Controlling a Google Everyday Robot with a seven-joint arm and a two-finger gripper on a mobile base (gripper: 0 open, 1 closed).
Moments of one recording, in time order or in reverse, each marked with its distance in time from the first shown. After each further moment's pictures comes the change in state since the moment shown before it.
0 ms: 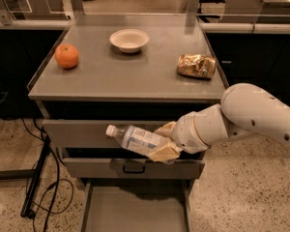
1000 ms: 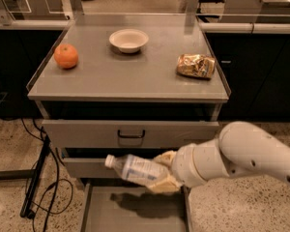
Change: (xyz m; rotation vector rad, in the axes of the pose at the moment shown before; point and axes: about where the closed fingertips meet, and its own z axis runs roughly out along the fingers) arm 0.053 0.052 0.030 -0.011 0.013 -0.044
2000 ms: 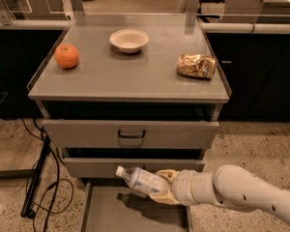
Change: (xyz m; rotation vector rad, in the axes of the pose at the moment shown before) arm 0.091 -0.023 0.078 0.156 -0.078 -0.046
